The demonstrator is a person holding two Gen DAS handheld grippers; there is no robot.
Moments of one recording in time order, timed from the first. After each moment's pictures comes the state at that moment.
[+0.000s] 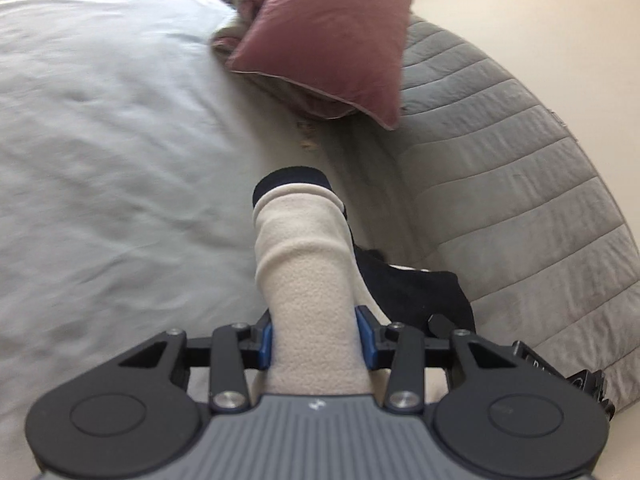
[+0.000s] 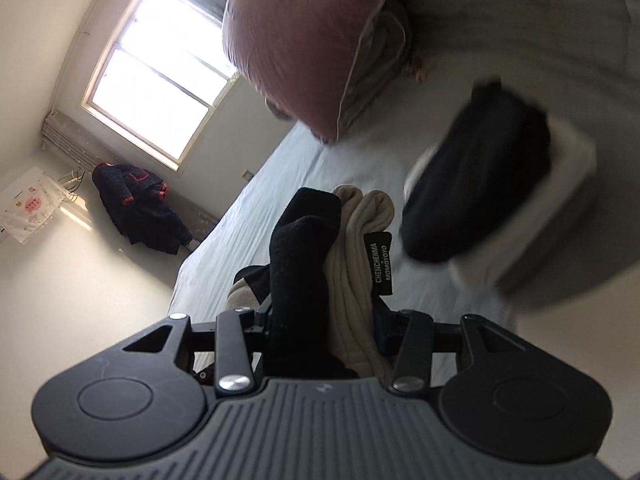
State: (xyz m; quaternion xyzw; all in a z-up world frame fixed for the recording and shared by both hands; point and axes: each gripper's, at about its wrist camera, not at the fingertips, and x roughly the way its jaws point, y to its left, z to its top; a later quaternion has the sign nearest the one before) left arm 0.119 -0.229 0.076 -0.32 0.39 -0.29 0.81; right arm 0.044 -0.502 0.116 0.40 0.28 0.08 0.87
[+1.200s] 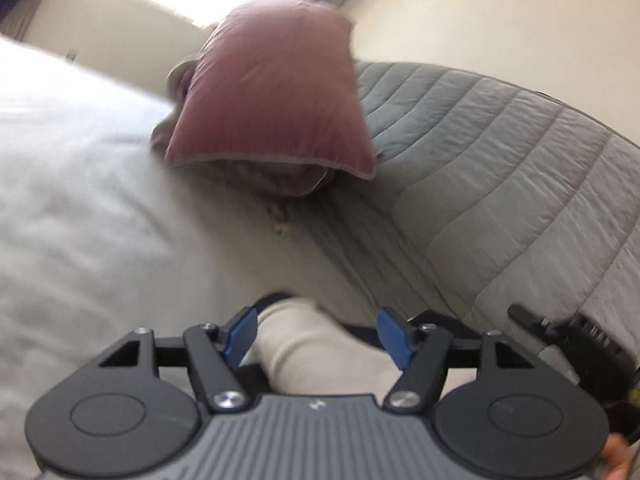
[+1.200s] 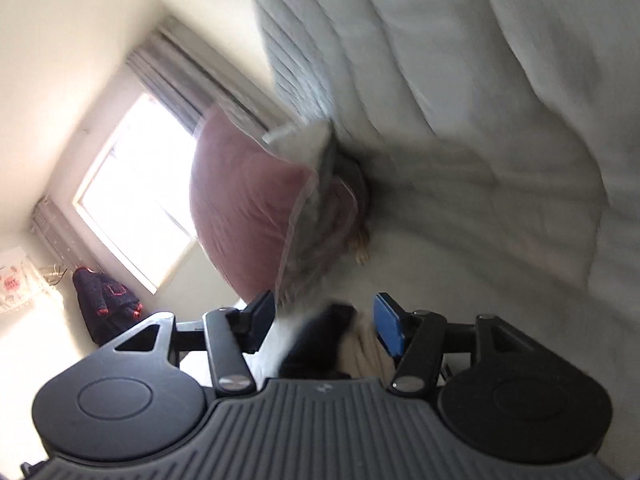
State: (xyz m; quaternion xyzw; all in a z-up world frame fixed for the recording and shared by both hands) left arm 0.191 -0.353 0.067 -0.23 0.23 -0.26 0.91; right arm 0.108 -0.641 0.084 0.36 0.08 -0.01 0.93
